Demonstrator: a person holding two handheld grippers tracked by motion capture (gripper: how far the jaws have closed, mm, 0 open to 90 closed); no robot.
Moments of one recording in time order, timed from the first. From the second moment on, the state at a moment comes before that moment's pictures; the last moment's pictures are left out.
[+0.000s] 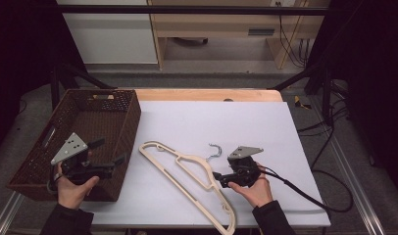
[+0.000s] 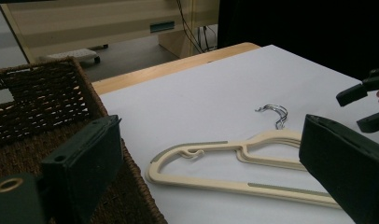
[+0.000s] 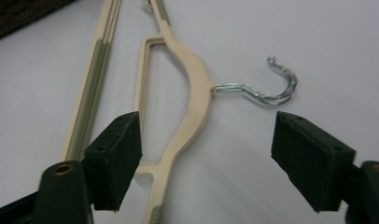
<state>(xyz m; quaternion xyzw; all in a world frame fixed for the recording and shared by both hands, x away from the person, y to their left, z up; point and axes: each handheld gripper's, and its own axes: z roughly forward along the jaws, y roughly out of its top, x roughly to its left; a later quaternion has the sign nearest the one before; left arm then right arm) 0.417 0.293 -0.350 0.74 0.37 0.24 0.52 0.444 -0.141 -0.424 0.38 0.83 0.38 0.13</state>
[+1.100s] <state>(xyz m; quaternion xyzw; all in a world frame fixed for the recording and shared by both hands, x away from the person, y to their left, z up) 0.415 0.274 -0.355 0.76 0.35 0.24 0.50 0.424 -0.127 -0.454 0.43 0.86 0.27 0.00</state>
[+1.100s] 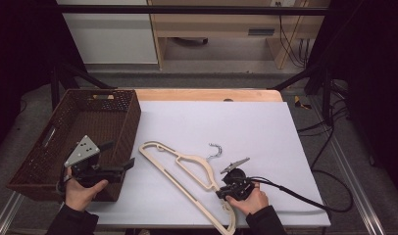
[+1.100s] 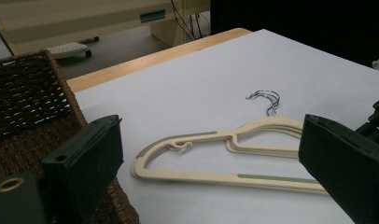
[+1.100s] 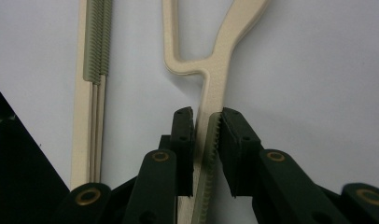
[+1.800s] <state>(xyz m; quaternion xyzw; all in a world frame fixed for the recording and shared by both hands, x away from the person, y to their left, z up) 0.427 0.216 -0.364 0.80 0.31 0.20 0.46 0.420 -0.141 -0.434 0.45 0.84 0.31 0.01</state>
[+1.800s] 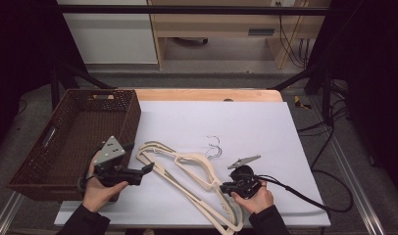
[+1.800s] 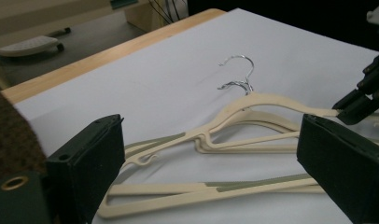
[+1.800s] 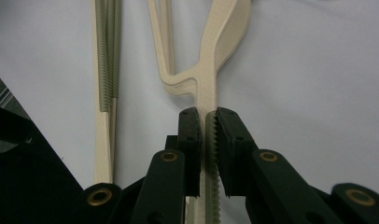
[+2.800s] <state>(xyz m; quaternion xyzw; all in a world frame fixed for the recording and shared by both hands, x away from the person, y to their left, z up) 0.515 0.105 -0.438 0.90 0.22 0.17 0.33 0.415 -0.149 -0.425 0.41 0.85 0.33 0.04</state>
